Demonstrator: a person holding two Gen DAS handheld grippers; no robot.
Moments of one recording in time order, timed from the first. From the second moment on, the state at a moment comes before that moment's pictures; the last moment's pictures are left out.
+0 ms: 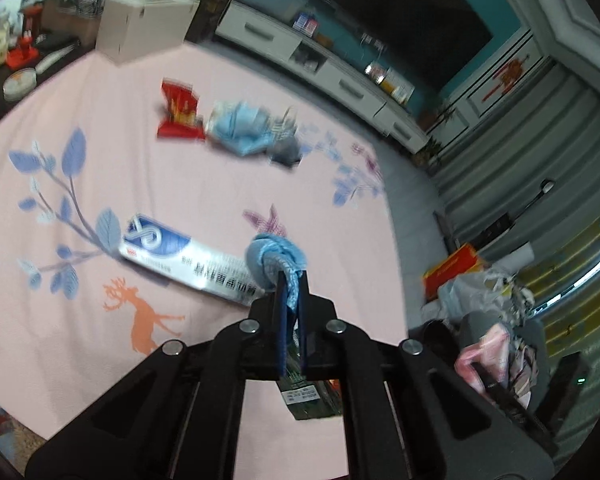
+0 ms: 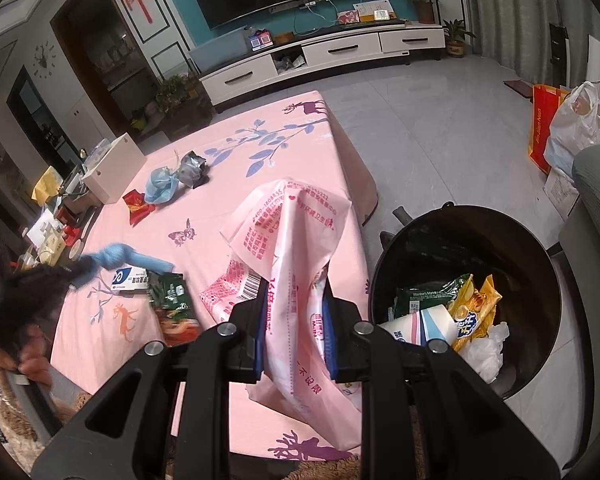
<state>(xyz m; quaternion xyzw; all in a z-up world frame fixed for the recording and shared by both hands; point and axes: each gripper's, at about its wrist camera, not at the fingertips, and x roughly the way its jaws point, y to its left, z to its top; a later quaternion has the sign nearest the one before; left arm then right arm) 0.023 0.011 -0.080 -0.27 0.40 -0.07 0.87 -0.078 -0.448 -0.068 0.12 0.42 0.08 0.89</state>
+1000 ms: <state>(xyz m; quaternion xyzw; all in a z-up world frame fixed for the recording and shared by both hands) 0.012 -0.161 -0.023 -0.17 0.40 -0.27 0.86 -0.120 -0.549 -0.048 0.19 0.36 -0.01 0.91</state>
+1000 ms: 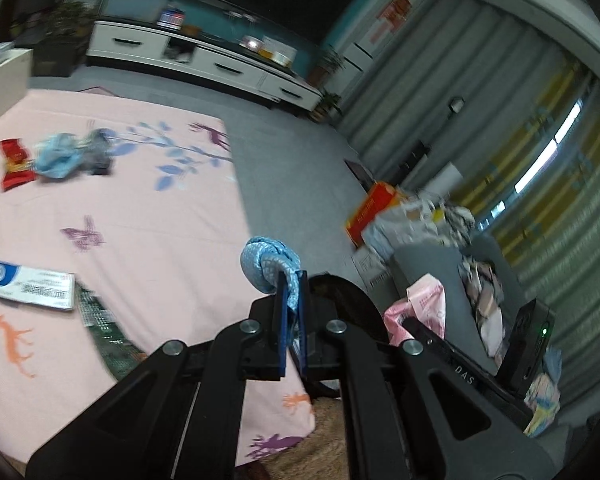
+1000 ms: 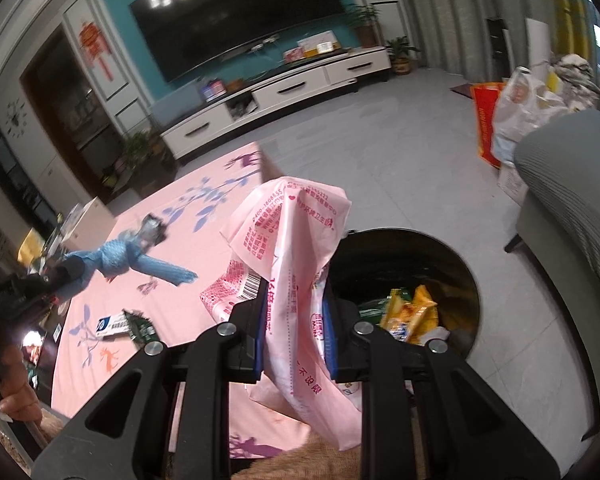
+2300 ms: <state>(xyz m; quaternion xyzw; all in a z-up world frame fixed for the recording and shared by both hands) 0.041 -0.225 -0.082 -0.11 0.49 -0.26 0.83 -0.099 -0.586 -0.097 0.23 0.41 -0.02 0.88</state>
